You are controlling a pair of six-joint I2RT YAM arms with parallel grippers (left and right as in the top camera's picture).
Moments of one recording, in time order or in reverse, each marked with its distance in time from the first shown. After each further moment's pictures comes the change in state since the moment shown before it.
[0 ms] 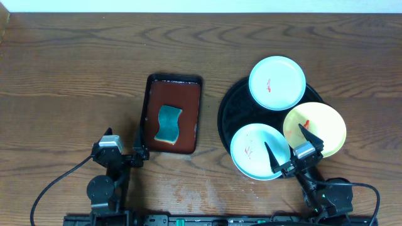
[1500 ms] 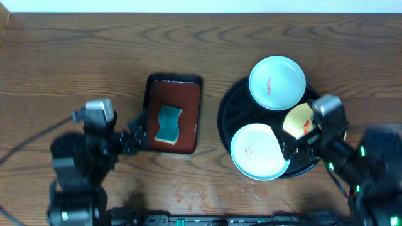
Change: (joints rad) left arm 0.000 0.608 0.776 -0.515 0.241 -0.103; right arm 0.000 0.685 0.977 -0.646 -0.114 0.128
